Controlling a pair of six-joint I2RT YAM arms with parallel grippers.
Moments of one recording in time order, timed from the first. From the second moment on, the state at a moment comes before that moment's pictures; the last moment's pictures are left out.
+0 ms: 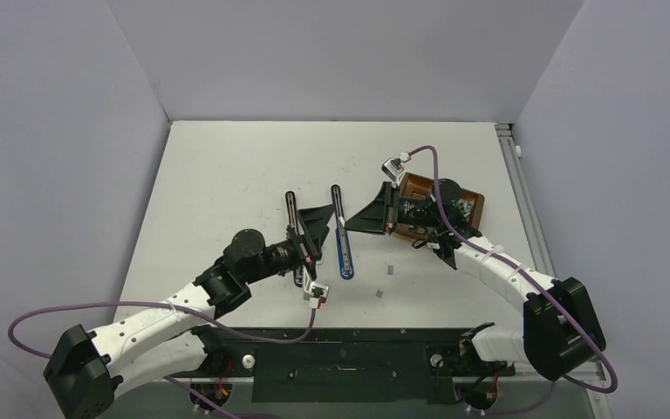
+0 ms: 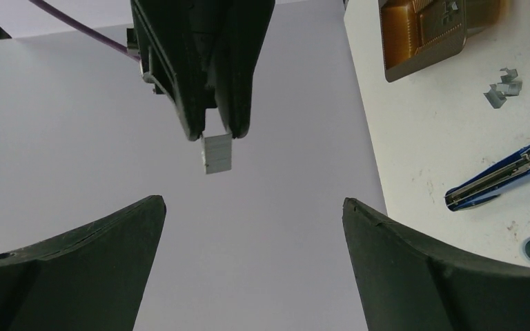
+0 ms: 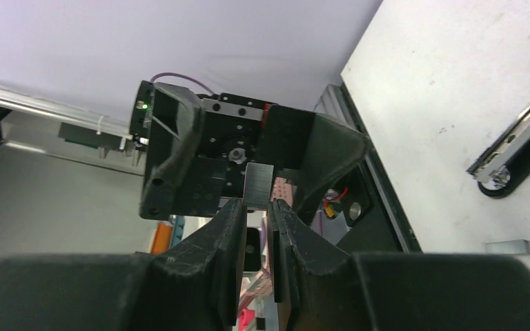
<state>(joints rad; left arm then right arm) -0.84 0.91 0.53 0.32 0.28 1.64 0.45 1.27 0.72 0.57 -1.01 1.22</state>
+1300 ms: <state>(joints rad) -0.89 0.98 0.59 0.41 0.32 1.68 0.49 1.40 0.65 1.04 -1.03 1.54</state>
